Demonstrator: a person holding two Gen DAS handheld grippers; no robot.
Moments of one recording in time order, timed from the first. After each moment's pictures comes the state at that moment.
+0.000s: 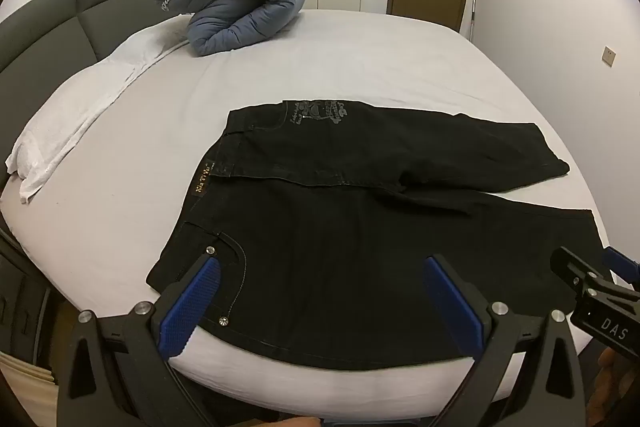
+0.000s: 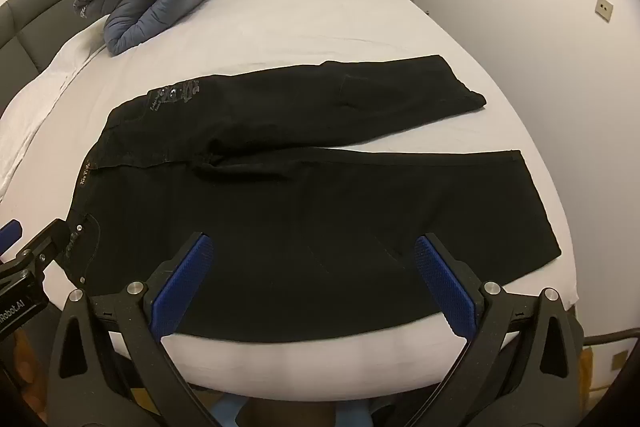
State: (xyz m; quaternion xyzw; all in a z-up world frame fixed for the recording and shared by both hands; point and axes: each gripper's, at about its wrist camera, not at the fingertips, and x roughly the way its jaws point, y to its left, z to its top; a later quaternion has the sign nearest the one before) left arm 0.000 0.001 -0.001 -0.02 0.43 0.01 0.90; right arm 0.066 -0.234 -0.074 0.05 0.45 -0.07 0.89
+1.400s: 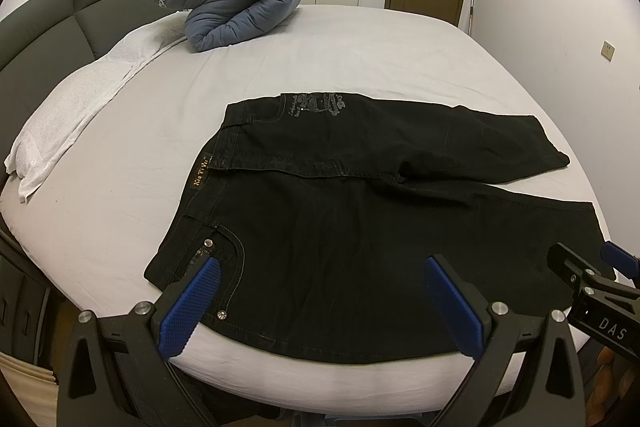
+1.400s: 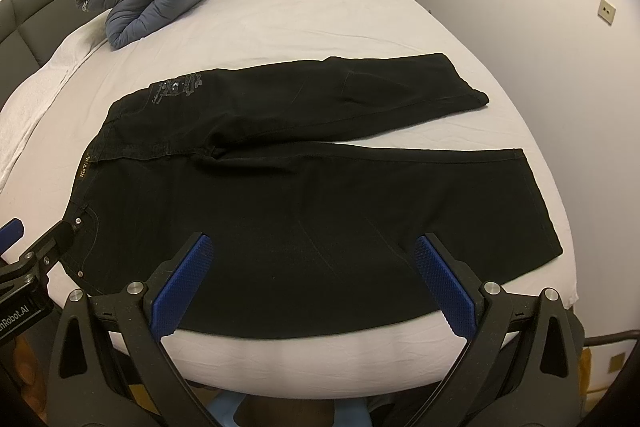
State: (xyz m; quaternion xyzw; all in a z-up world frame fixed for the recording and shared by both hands) left arm -0.003 -0.002 -0.006 -0.01 0.43 0.01 0.90; right arm 0.064 -0.226 -0.080 0.04 0.45 -0.07 0.89
